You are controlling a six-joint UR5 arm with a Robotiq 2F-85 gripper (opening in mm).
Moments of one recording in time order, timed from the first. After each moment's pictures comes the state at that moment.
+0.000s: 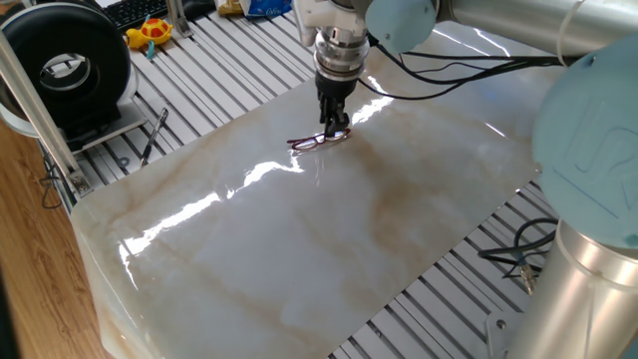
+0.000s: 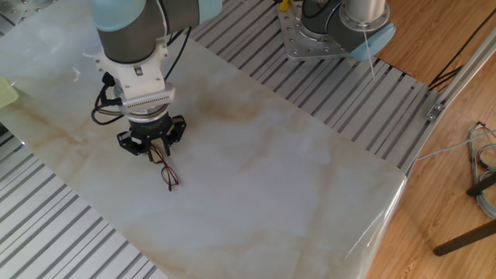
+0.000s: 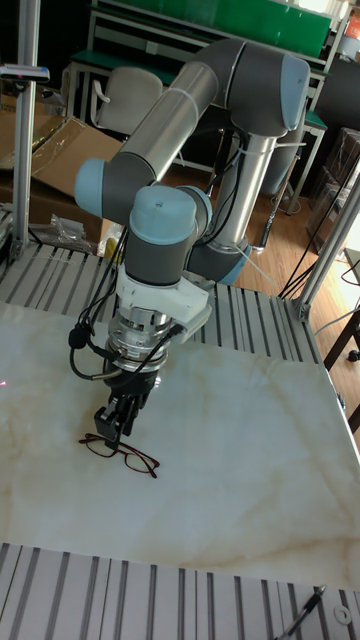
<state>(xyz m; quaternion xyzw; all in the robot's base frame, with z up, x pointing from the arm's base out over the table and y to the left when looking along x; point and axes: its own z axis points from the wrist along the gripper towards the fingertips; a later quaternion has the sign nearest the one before) 0.595 -0.050 0.026 -0.52 0.85 -0.01 0.05</state>
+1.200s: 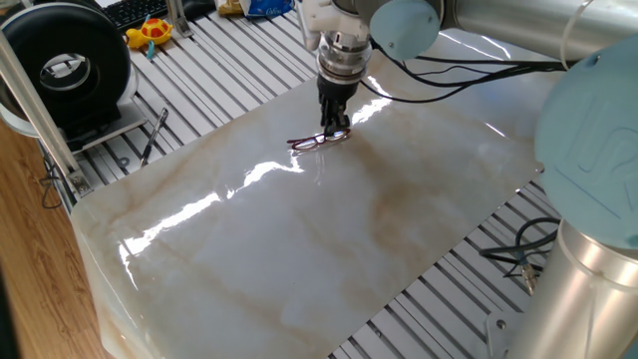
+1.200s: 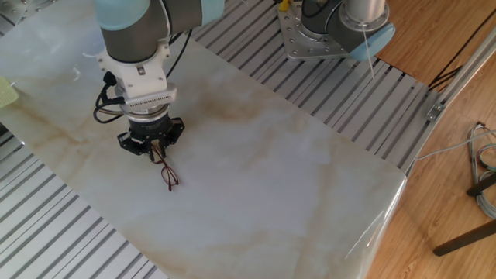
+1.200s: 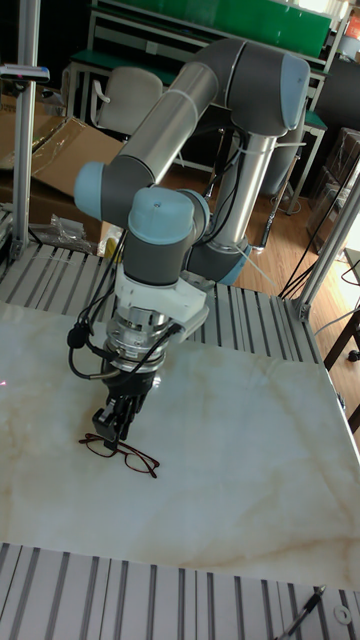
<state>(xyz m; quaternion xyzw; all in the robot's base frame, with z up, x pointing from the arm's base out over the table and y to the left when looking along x) 0.599 -0.052 0.024 -0.52 0.85 -0.02 0.06</state>
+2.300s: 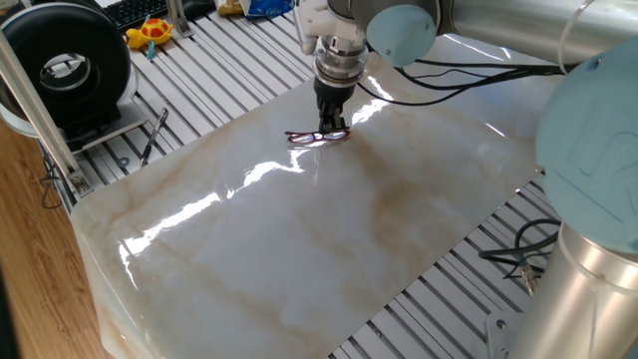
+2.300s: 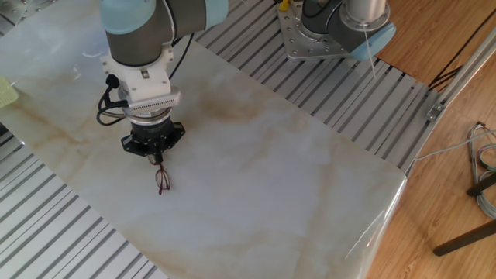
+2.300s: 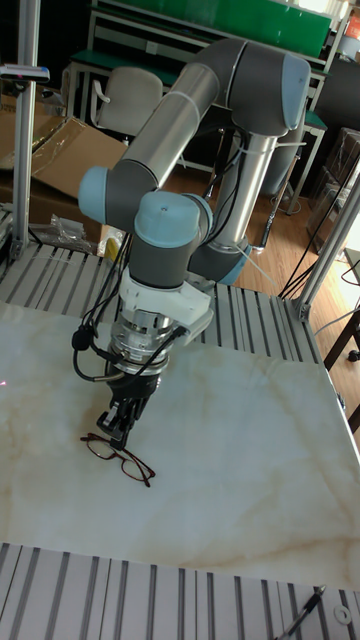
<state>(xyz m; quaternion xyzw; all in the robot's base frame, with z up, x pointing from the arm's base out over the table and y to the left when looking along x) 0.602 -0.047 0.022 -0.52 0.85 -0.03 0.06</state>
